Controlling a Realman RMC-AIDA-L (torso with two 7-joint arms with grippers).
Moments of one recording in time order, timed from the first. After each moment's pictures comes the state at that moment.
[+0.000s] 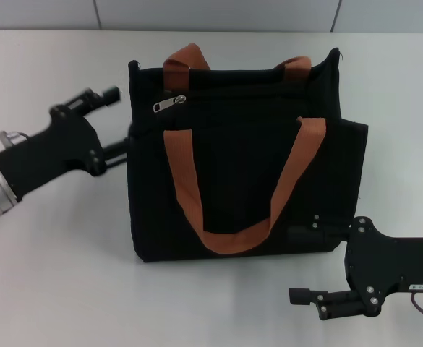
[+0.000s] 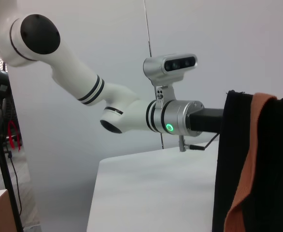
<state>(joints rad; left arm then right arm) -0.43 -2.06 0.59 0.35 1.67 1.53 -0.74 0.43 2.08 -0.77 -0.48 -2.00 -1.81 0.92</state>
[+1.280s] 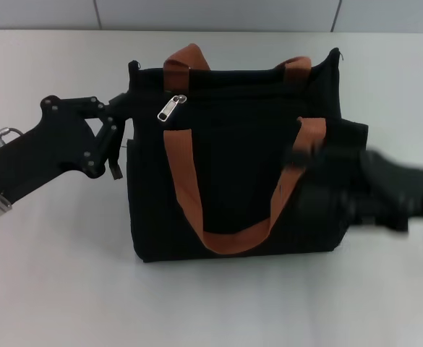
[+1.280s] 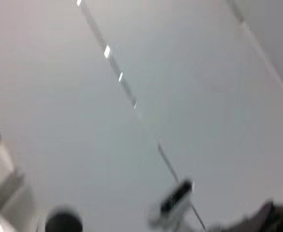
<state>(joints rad) -0.41 -2.07 0.56 0.34 1.64 1.69 -0.63 0.51 2.08 -0.77 -0.47 -1.72 -1.99 1.43</state>
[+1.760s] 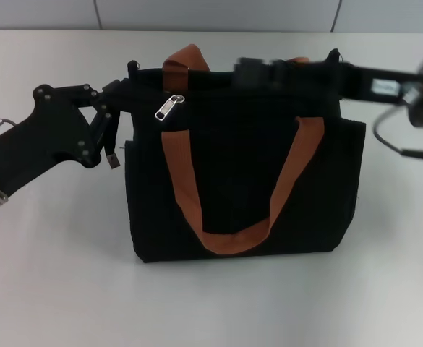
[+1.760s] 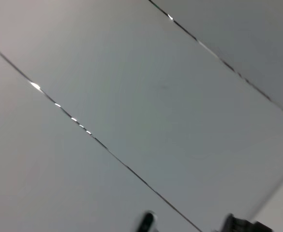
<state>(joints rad) -0.42 -2.07 0.55 0.34 1.61 1.70 -0.63 0.74 2.05 -0.80 -0.48 -1.67 -1.76 1.97</state>
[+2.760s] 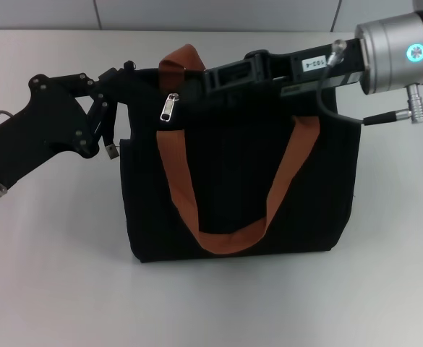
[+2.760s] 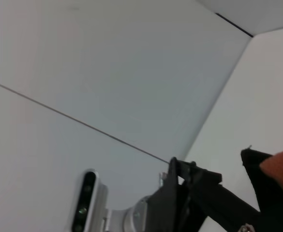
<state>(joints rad) -0.43 -2.07 0.55 0.34 1.59 1.71 -0.63 0.94 2.03 -0.89 -0.51 -1.87 -1.63 2.36</state>
